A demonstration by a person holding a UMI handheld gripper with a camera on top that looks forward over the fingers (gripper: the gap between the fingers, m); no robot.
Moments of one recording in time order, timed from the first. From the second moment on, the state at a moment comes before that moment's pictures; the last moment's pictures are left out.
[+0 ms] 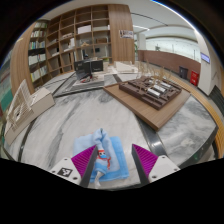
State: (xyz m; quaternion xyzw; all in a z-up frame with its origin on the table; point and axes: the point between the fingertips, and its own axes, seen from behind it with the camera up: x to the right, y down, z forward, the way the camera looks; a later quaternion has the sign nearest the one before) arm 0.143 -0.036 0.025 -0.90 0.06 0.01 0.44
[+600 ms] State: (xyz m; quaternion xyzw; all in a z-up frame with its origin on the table) arm 0.060 -0.166 0.176 -0.85 0.00 0.08 0.52
